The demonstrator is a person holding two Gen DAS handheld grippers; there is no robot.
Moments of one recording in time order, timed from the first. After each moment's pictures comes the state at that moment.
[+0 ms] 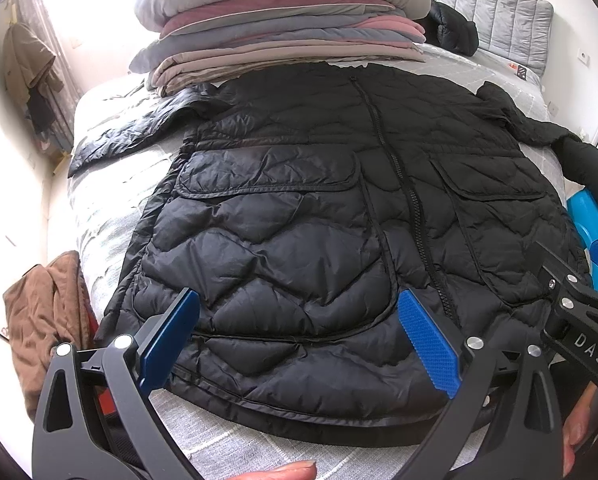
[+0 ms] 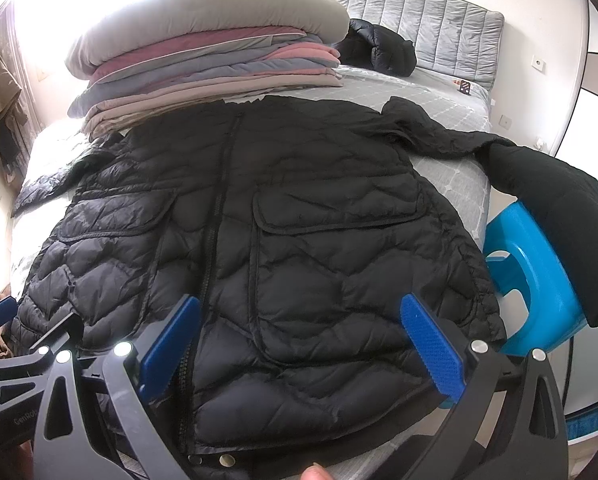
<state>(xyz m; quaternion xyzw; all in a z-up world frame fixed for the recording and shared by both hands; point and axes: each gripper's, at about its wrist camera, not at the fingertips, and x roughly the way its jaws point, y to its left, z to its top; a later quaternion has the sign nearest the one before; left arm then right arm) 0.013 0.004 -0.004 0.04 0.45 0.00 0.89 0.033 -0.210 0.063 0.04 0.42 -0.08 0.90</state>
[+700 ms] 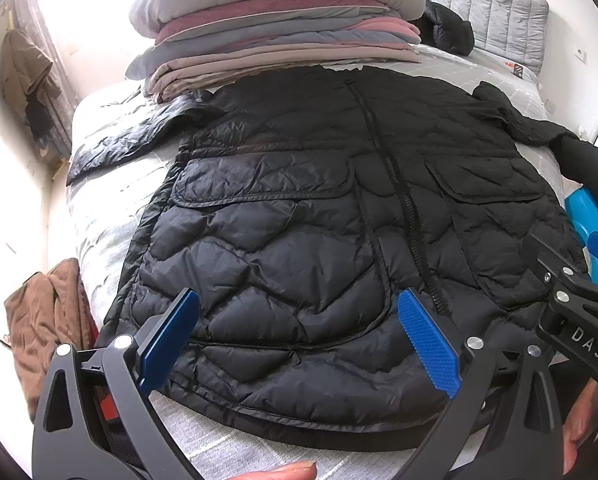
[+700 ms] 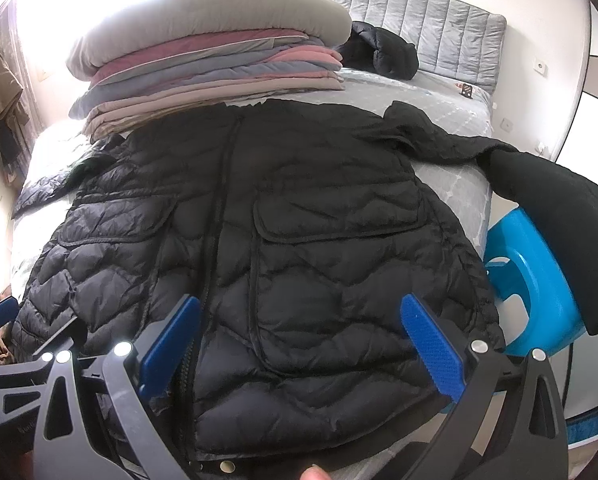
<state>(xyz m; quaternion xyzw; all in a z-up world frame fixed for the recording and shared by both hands) 0.017 0.000 0.003 0.05 0.44 -0.01 0.89 0.041 -0.212 0.072 0.03 0.42 -0.08 0.91</state>
